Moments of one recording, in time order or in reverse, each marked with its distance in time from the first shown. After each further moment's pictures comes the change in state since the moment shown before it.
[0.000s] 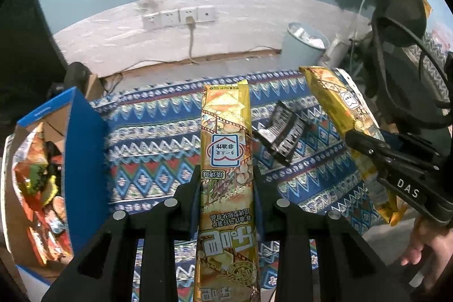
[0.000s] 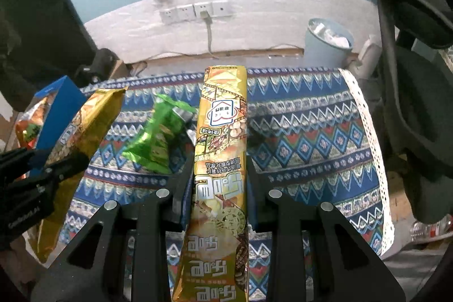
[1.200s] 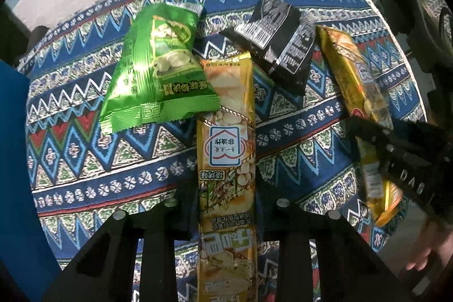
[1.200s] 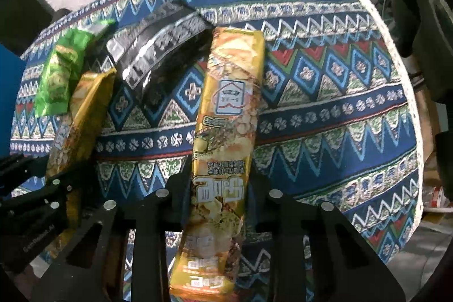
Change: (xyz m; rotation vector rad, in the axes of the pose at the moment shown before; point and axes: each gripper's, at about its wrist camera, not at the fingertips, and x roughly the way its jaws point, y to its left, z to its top) left arm 0.151 -0.061 -0.034 0.058 0.314 -0.032; right arm 0.124 -0.054 -0.050 0.089 0.290 -0.098
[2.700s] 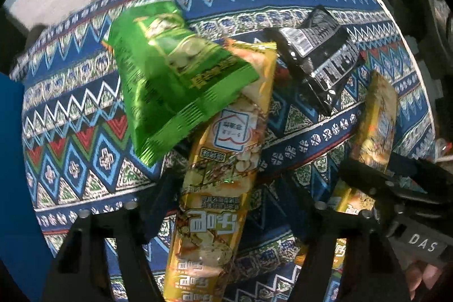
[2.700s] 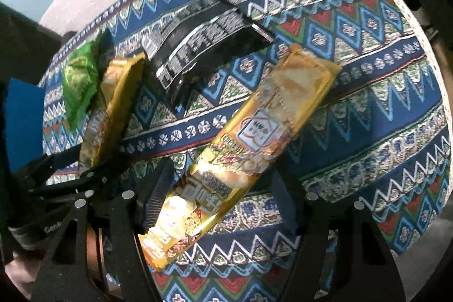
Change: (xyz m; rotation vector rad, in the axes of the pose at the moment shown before) left arm 0.022 0.003 0.024 0.018 0.038 0.020; right arm 0.011 -0.022 0.001 0.162 0.089 0.173
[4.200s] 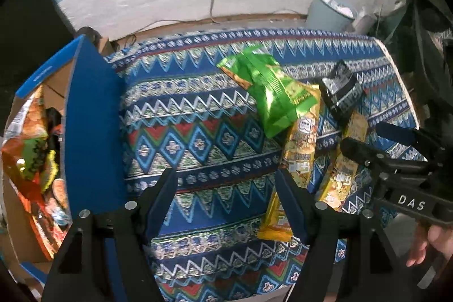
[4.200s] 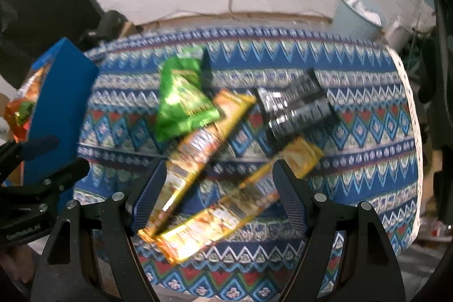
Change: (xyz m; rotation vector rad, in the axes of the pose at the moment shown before) left arm -0.125 0.101 -0.055 -0.109 -0.148 0.062; right arm -0.053 0.128 -0.008 -0.282 -0.118 -0.058
